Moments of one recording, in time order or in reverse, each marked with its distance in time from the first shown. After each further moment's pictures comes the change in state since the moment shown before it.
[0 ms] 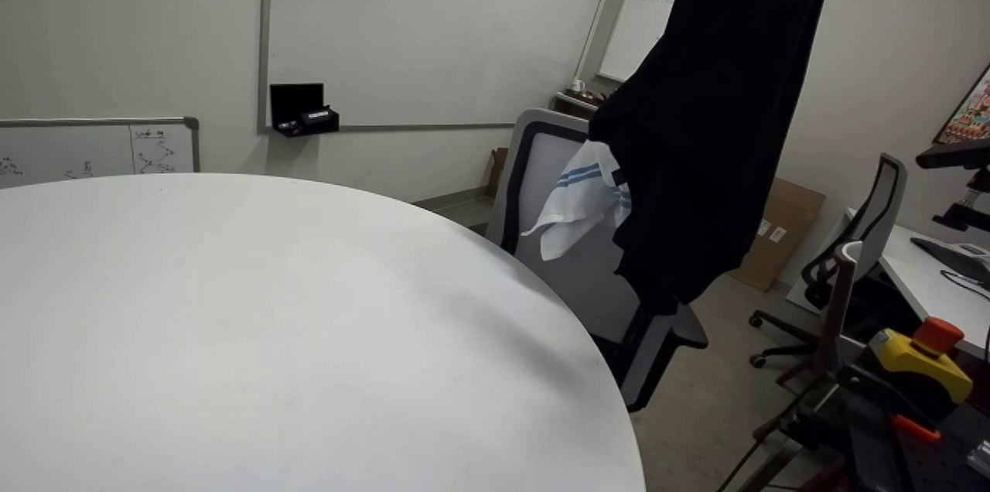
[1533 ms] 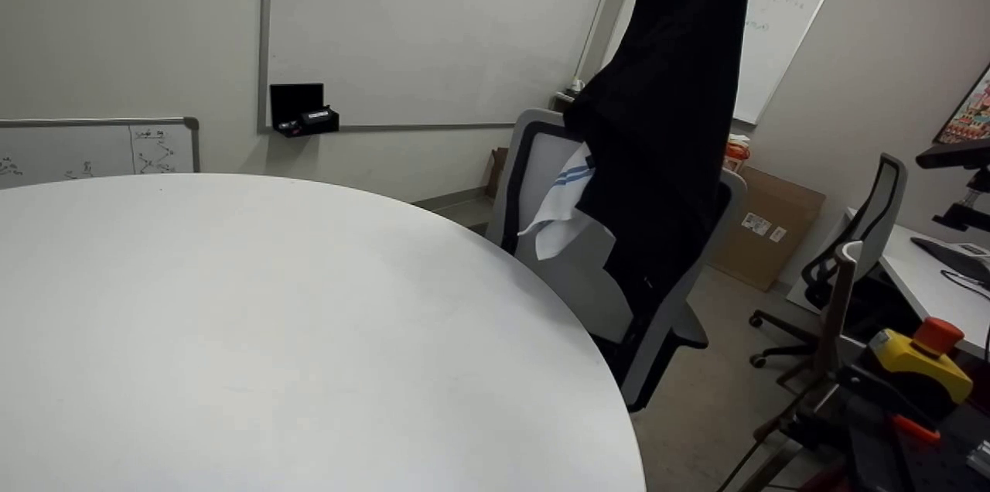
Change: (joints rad) arm -0.049 0.560 -0.189 0.555 0.076 -0.120 0.002
